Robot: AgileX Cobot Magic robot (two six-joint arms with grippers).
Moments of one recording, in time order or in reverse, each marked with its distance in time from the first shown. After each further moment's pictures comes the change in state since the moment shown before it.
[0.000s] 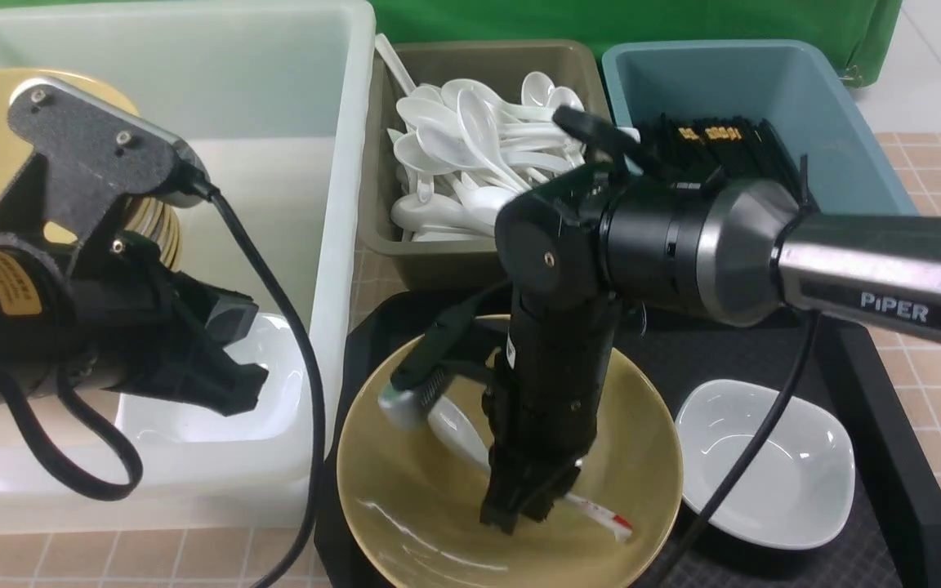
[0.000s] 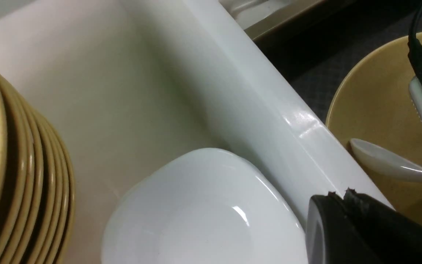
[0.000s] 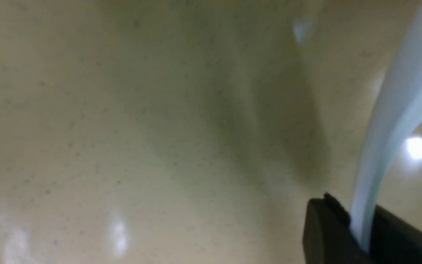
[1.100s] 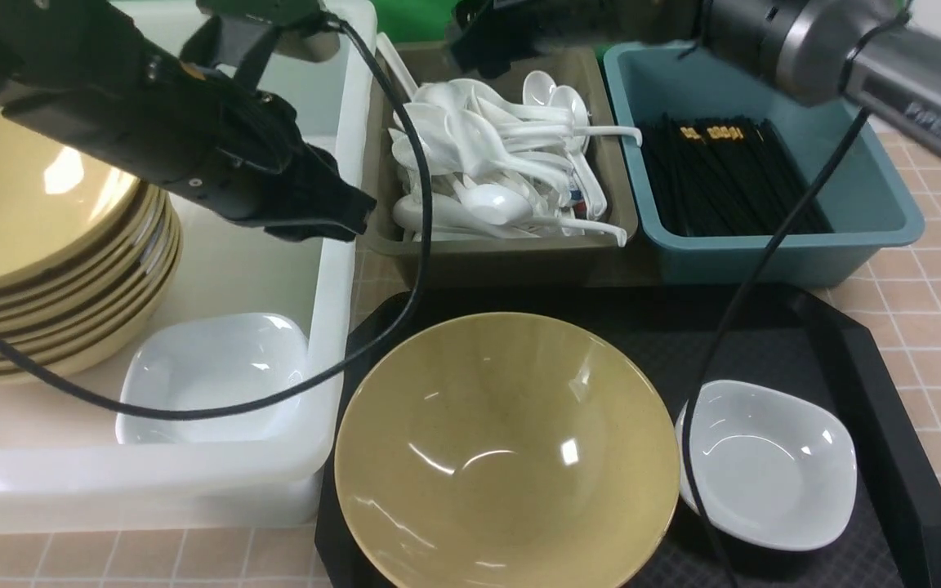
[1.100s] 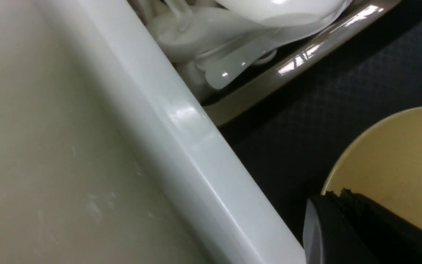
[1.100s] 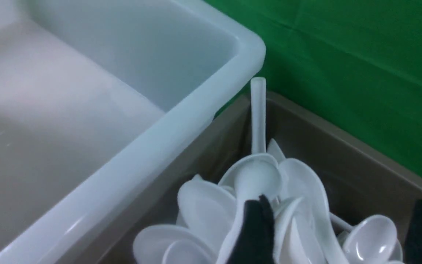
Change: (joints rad) right arm -0.274 0.127 -0.557 -0.060 -0.628 0.097; left arm 0.128 0.518 -0.476 -0.361 0.243 0.340
